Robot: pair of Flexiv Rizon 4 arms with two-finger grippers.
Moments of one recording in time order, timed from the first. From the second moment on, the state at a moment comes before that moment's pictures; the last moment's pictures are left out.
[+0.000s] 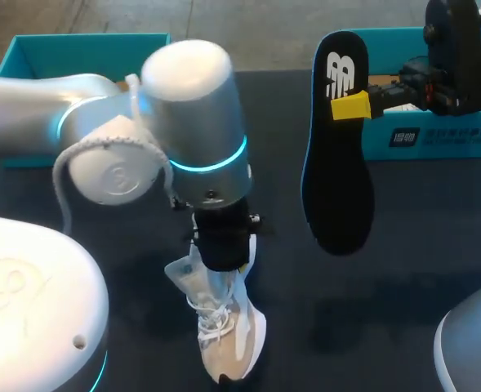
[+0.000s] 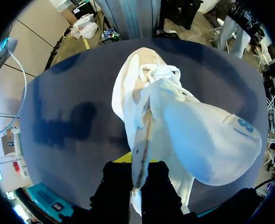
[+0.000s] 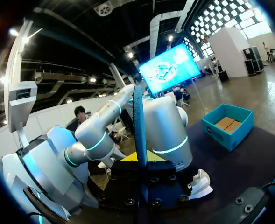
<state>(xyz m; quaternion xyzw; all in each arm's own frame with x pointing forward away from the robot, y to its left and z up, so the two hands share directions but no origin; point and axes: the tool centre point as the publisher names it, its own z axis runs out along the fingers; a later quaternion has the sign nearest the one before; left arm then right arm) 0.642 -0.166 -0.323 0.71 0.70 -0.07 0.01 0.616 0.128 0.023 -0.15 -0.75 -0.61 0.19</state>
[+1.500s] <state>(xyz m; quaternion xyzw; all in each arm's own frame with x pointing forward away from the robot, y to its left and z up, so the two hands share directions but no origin) 0.643 -0.189 -0.361 0.71 0.70 -0.05 -0.02 0.616 0.128 0.023 -0.15 -0.75 -0.61 0.19</state>
